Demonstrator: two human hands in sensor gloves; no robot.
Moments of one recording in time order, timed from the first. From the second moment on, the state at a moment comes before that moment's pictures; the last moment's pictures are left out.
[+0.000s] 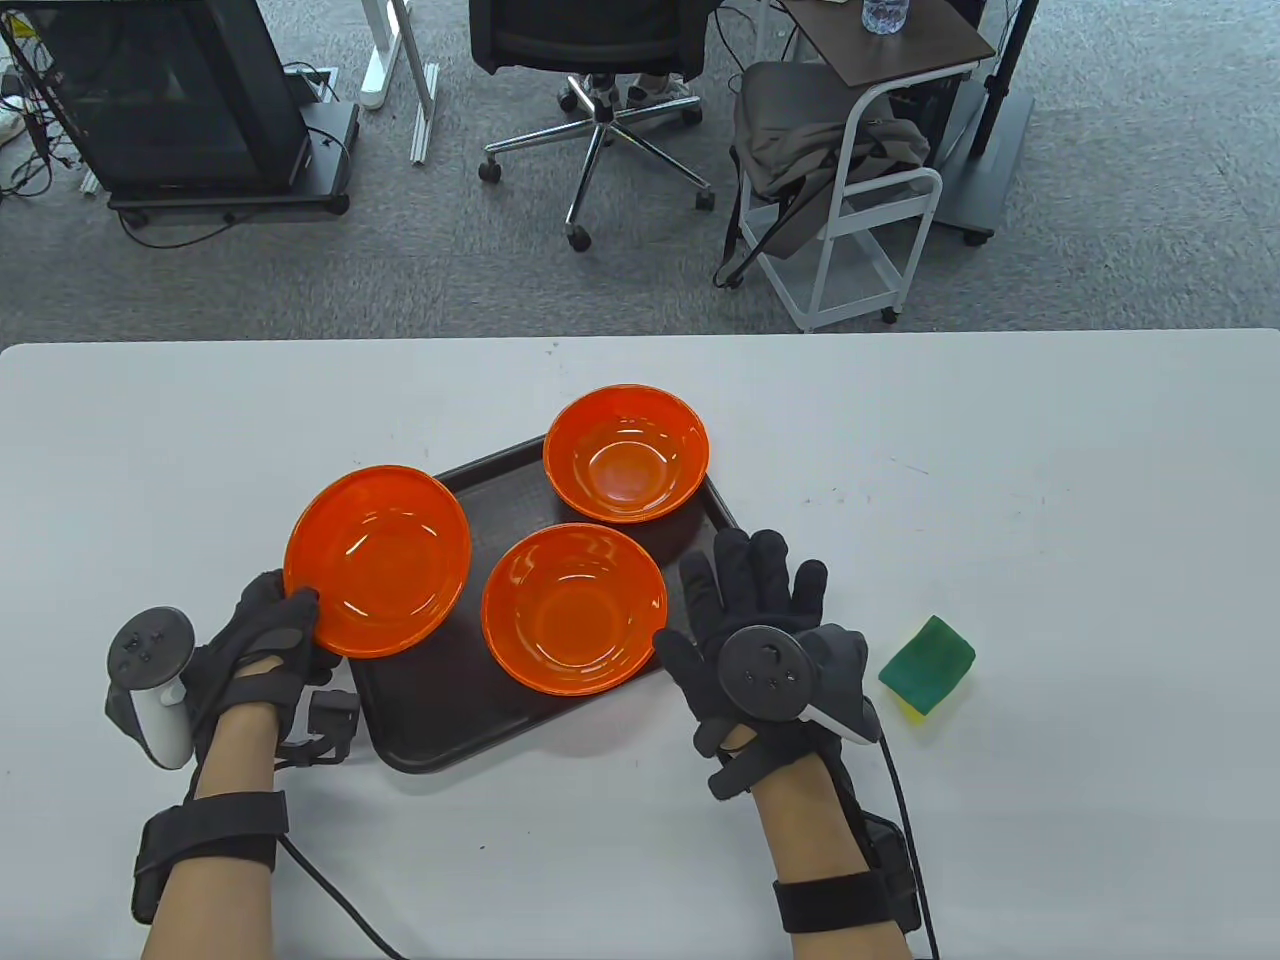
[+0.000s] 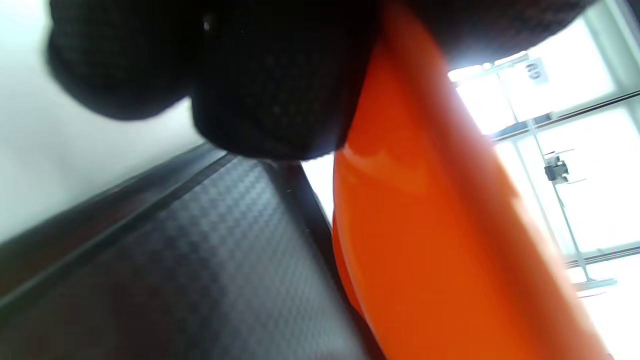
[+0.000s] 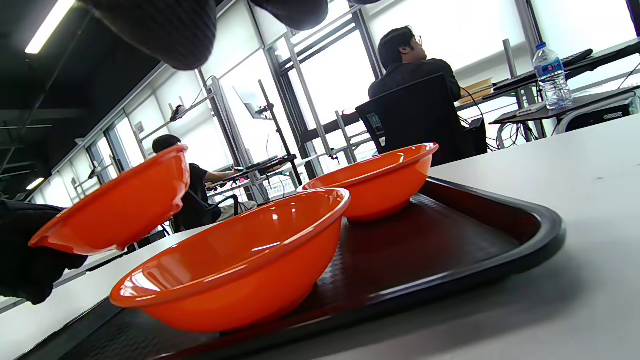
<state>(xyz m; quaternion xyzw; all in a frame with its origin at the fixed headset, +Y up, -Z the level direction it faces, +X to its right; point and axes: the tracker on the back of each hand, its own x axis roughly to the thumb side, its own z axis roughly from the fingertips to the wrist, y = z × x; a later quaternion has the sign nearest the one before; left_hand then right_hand) -0.396 -0.741 -0.292 0.02 0.18 0.57 0.80 0.080 -0.680 -0.258 0.17 -0.06 0.96 0.21</state>
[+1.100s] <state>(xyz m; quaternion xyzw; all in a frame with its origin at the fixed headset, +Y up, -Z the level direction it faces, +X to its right) -0.392 -0.715 -0.280 0.04 0.12 0.58 0.81 0.204 -0.760 -0.268 -0.22 0.14 0.95 0.15</state>
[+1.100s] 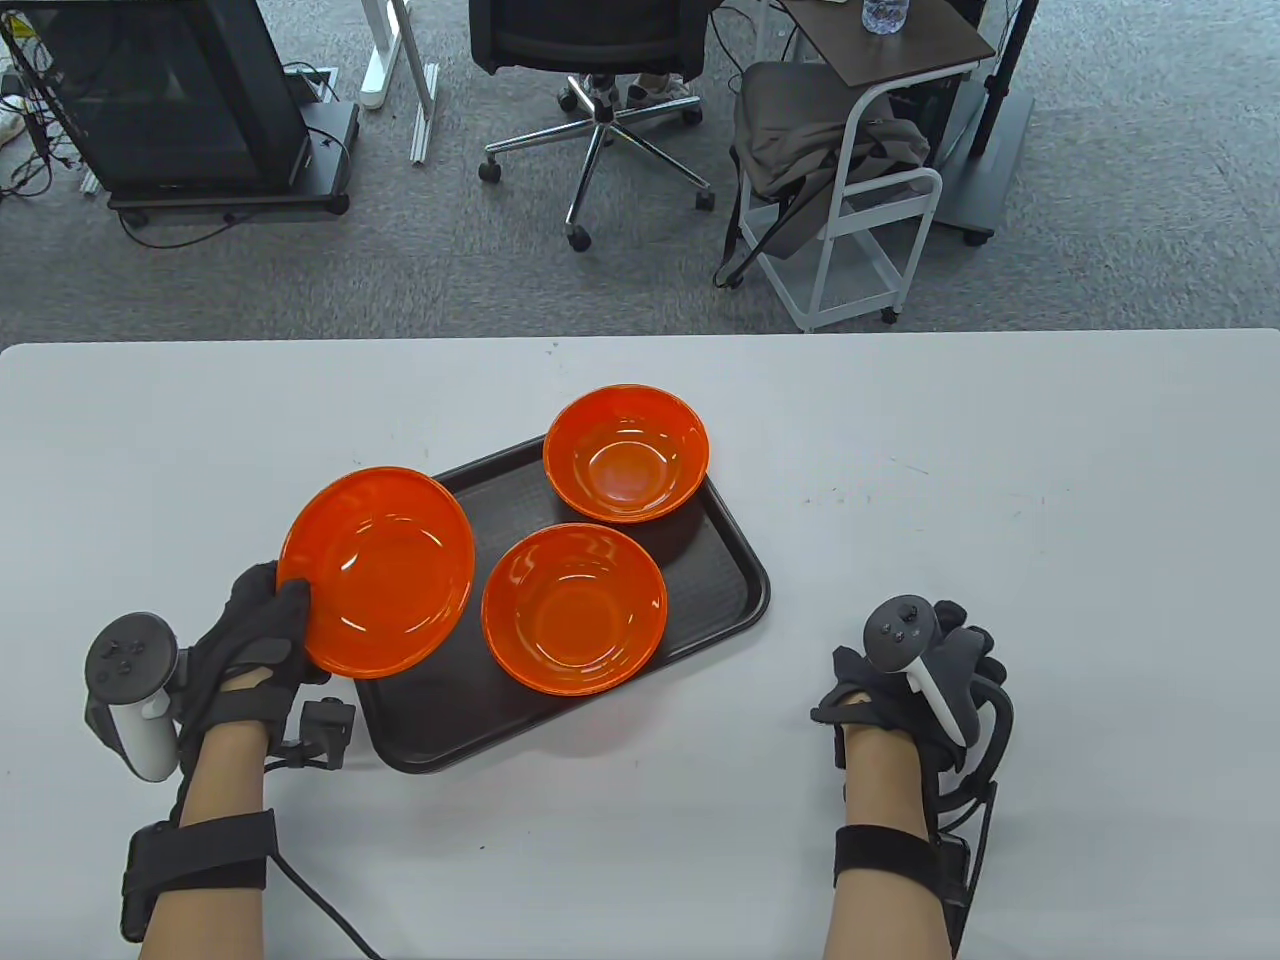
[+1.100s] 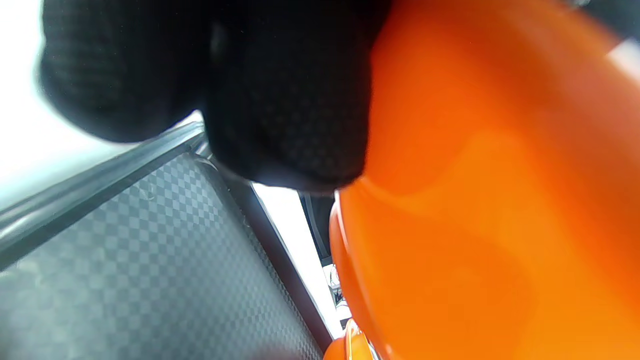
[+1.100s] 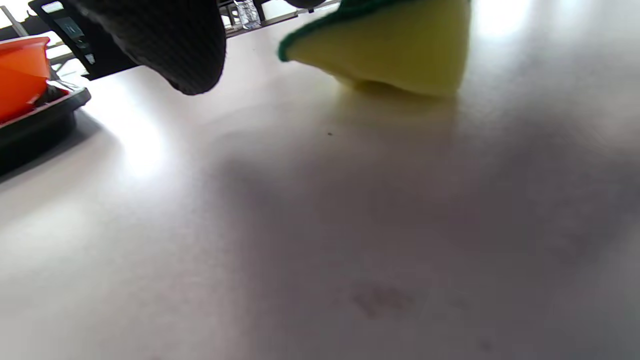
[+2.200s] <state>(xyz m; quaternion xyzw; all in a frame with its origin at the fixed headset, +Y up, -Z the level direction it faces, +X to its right) -0.383 -0.706 -0.277 0.03 0.09 0.56 0.82 0.197 -0.702 -0.265 -0.17 -0.06 0.97 0.16</state>
